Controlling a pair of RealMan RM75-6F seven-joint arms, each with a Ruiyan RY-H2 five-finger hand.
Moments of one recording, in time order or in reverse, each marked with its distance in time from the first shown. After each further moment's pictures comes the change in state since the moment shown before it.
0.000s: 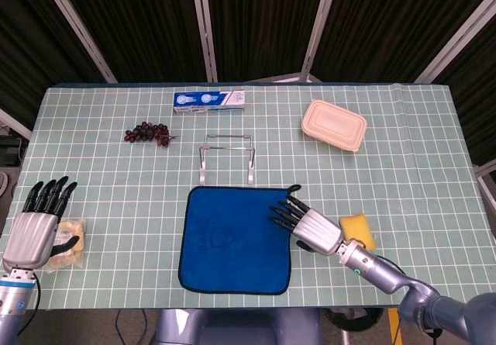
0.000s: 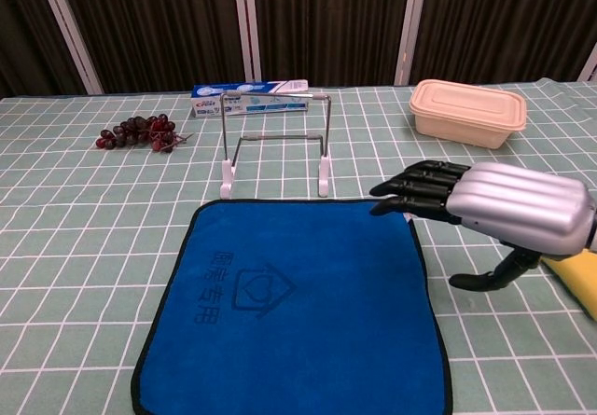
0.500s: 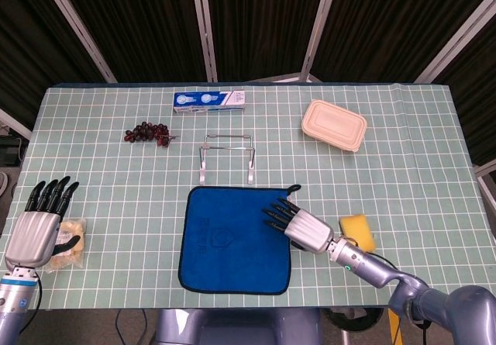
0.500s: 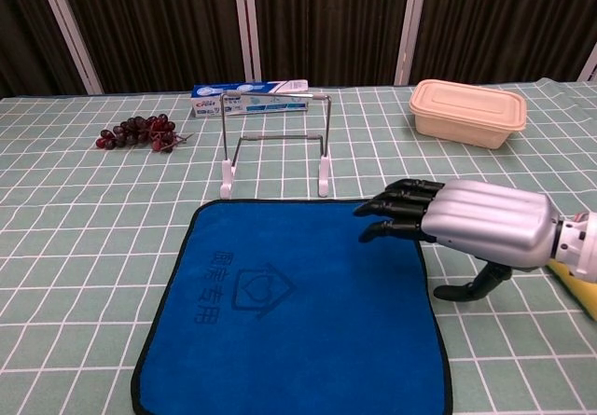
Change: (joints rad) left arm -0.006 -0.010 -0.001 0.008 -0.011 -0.012 0.013; right arm 0.050 -0.067 -0.041 0.095 0.005 -0.028 0.003
